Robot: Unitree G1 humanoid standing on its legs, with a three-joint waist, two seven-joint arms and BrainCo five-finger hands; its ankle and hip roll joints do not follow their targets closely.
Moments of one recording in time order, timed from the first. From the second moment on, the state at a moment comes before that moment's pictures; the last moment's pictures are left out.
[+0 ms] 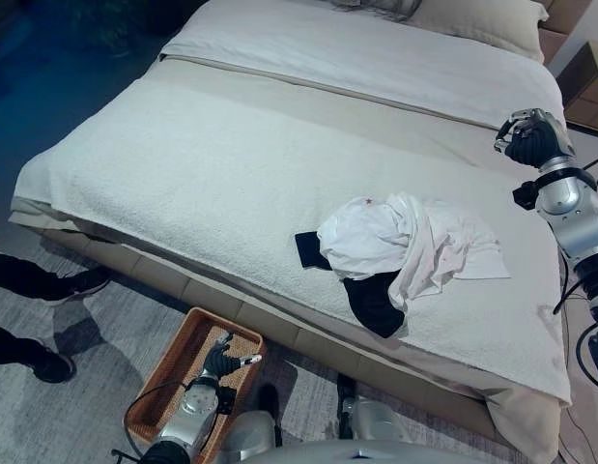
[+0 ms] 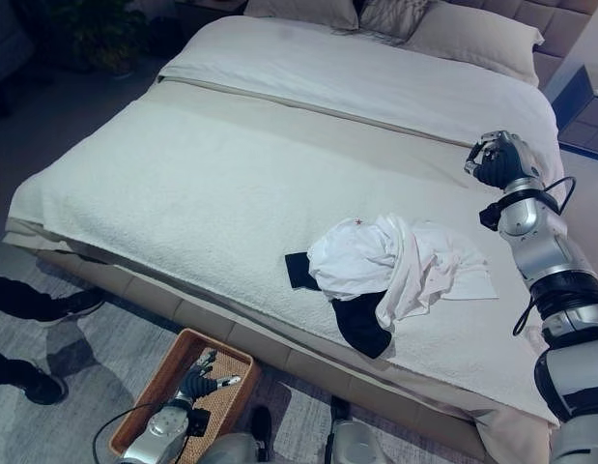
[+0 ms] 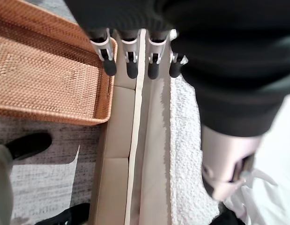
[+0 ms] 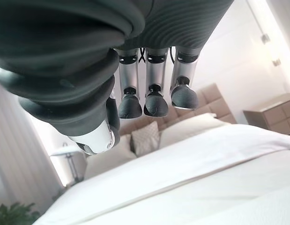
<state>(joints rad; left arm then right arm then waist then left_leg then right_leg) 0.02 0.30 -0.32 0.74 -0.14 -0.09 0.17 -0.79 -0.93 0.38 0.68 -0.05 -0.04 -0.22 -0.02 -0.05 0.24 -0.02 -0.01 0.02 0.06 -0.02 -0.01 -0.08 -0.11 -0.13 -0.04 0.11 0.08</state>
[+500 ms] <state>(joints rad) -0.06 0.26 -0.32 1.02 -0.11 -0.06 0.20 -0.92 -0.78 0.42 1.17 -0.09 0.02 -0.29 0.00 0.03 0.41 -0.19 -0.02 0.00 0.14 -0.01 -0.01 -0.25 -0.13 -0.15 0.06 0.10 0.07</state>
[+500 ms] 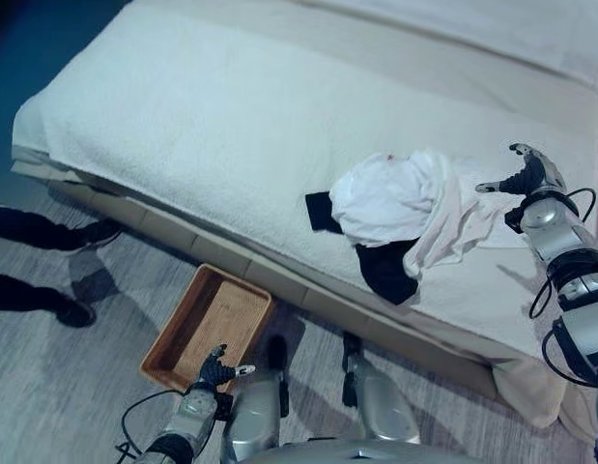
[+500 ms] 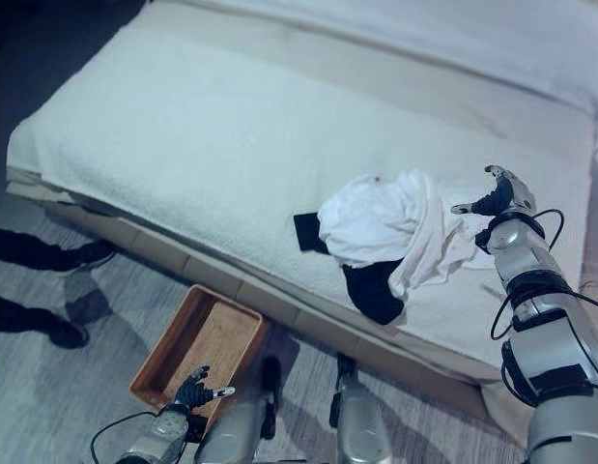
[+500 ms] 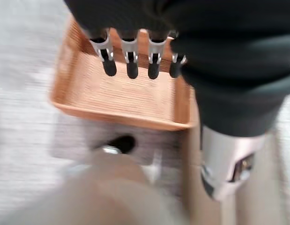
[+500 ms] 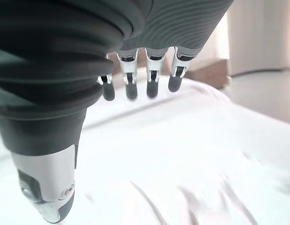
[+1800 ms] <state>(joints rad) -0.20 0.25 -0.41 0.93 -0.18 -0.10 0.31 -1.12 -0.80 0.47 1.31 -0.14 0.04 -0.42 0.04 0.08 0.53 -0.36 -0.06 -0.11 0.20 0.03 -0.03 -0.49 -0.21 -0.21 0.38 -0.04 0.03</state>
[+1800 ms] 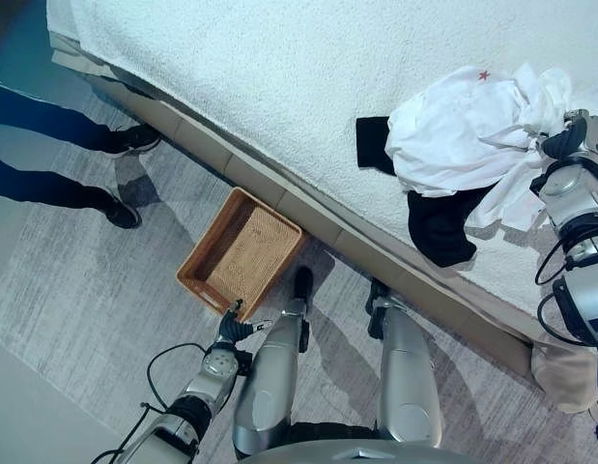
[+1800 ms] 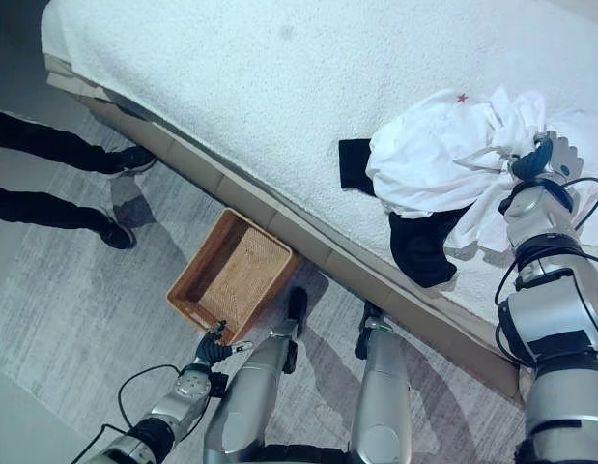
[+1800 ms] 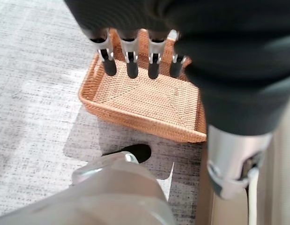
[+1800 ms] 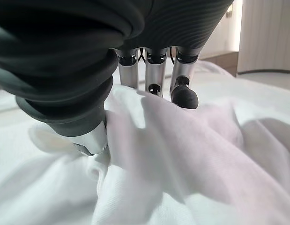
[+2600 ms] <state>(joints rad) -0.13 0.31 -0.28 0.98 -0.17 -0.08 0.26 -1.16 -0.90 0.48 0.82 -0.04 -0.03 -0.37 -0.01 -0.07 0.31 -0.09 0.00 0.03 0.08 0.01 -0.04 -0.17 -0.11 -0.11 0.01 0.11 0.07</state>
